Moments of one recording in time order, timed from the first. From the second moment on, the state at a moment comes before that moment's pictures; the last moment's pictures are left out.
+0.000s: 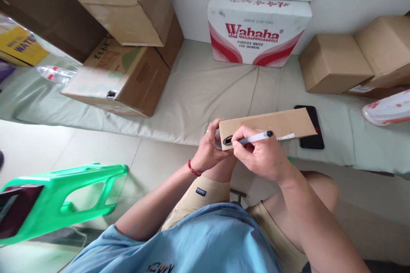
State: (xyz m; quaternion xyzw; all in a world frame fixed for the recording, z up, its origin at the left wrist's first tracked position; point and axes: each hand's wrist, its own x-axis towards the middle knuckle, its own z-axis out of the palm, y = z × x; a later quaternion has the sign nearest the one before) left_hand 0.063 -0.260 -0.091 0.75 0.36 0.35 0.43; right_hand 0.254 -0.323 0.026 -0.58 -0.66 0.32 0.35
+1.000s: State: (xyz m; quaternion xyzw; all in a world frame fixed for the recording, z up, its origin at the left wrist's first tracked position) left_hand 0.057 -0.262 -0.101 0.75 0.38 0.32 0.44; right_hand 0.353 -0.433 -0.040 -0.64 -0.16 0.18 0.73
